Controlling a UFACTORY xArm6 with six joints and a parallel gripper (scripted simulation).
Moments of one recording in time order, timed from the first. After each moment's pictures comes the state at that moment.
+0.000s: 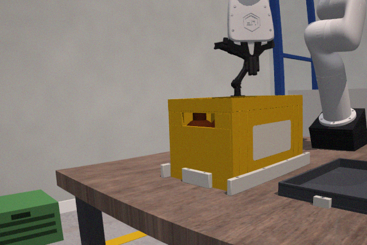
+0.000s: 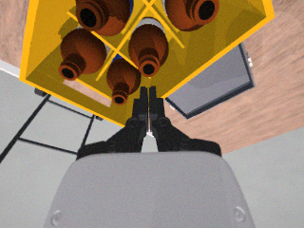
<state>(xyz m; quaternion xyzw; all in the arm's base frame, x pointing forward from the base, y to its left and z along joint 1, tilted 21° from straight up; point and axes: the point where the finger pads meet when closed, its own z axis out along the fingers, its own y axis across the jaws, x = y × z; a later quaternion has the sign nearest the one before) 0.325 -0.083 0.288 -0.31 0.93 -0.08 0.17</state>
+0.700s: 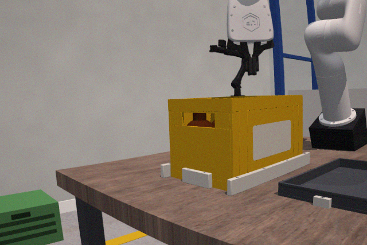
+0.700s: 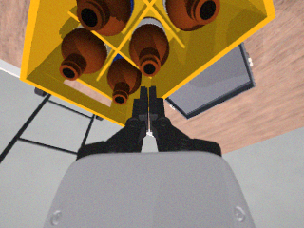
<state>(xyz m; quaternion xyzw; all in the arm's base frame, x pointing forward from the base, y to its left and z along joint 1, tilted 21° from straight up) 0.326 -0.083 0.288 -0.31 0.93 -0.08 0.17</state>
